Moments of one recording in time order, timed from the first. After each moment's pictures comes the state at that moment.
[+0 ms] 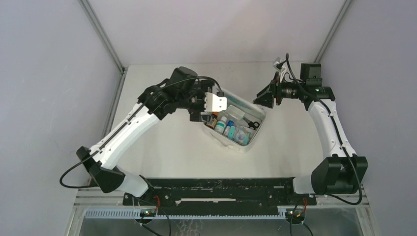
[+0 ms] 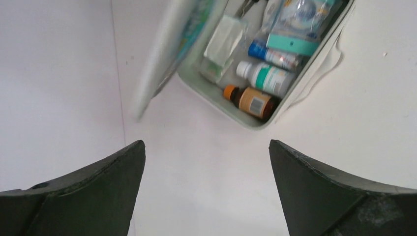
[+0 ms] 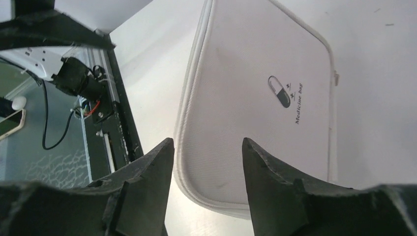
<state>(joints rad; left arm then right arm) -0.76 1.47 1.69 -0.92 0.25 0.95 -0.02 1.38 1.33 -0.65 -1.15 -0.25</state>
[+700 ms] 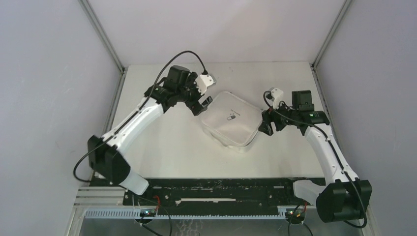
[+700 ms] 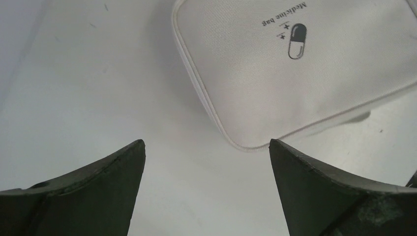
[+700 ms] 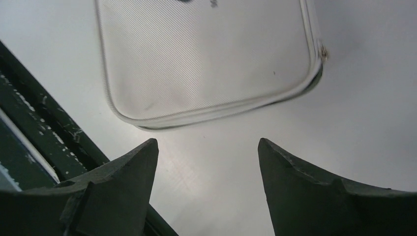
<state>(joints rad) -0.56 1.50 1.46 -0.65 0.25 0.50 0.07 1.12 0.99 -0.77 -0.63 -0.39</state>
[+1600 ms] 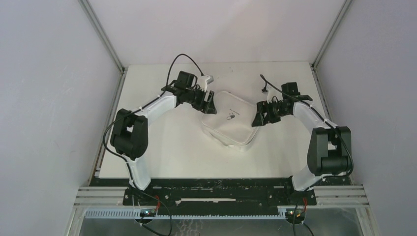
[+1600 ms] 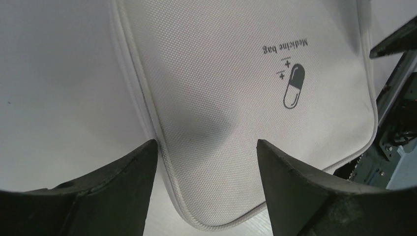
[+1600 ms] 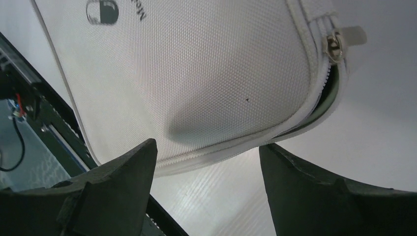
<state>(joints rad) -0.44 1.86 1.43 -0.40 0.58 -0.02 0.05 1.55 1.05 -0.69 -0.68 -0.22</state>
